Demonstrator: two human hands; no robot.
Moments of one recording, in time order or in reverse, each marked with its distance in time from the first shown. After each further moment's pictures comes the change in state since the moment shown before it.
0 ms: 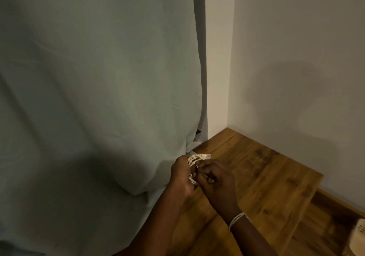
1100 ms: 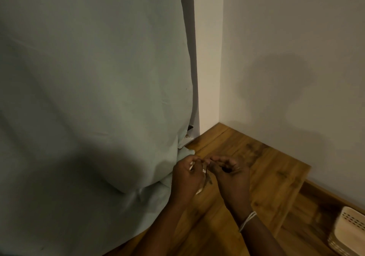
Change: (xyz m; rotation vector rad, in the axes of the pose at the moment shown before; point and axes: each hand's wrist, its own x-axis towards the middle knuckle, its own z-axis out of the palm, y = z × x) left_hand 0.002 -0.048 0.011 0.660 0.026 0.700; right_hand 0.007 -0.010 -0.042 0.157 0.185 0.489
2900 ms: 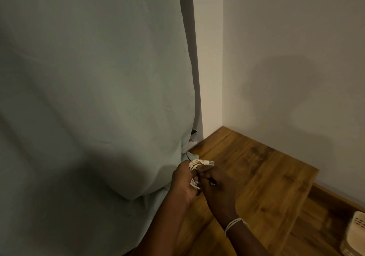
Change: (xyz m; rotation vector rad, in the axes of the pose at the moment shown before) left_hand 0.027 0.014 -0.007 -0.756 -0.042 -0.876; right_hand -0.011 0.032 0.029 -0.179 -0.067 -0.384
